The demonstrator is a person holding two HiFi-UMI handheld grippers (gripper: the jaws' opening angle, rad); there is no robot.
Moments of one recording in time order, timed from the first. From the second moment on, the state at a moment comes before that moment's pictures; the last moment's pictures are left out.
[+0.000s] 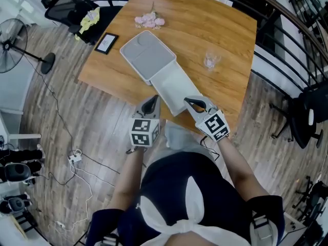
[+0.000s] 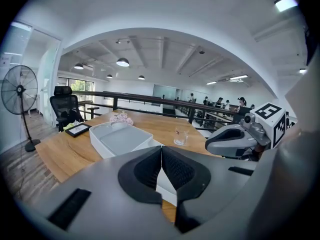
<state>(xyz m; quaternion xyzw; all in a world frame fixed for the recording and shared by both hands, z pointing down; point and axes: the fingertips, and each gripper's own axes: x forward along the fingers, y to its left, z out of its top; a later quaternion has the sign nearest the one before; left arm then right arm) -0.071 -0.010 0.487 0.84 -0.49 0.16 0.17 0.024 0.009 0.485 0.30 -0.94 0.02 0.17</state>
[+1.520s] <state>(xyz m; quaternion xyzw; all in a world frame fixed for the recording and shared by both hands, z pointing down) -0.027 0.049 0.468 0.87 -0.46 0.14 0.14 0.032 0.051 0.464 0.37 -0.92 0.09 0.11</state>
